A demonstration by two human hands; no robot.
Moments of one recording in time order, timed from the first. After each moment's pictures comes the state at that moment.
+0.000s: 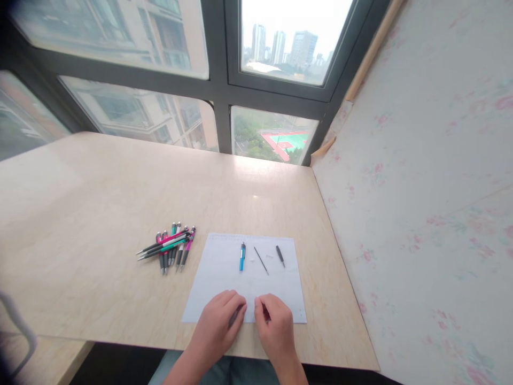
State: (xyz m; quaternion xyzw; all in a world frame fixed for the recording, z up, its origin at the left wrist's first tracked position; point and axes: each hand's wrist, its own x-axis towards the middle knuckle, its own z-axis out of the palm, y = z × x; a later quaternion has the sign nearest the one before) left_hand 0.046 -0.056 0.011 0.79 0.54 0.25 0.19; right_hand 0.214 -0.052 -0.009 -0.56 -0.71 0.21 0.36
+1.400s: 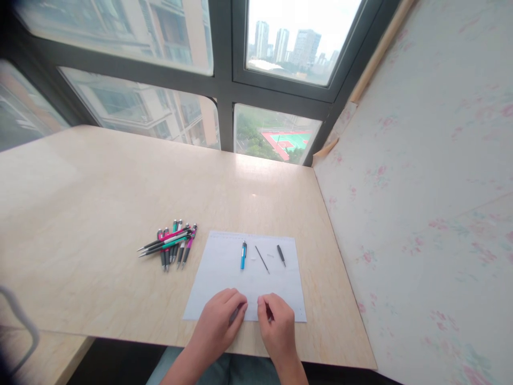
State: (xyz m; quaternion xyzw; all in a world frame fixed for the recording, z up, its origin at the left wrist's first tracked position) left_hand 0.044 -0.056 0.016 0.78 0.53 0.26 0.19; right_hand 0.218 -0.055 -0.013 -0.56 -0.70 0.20 0.38
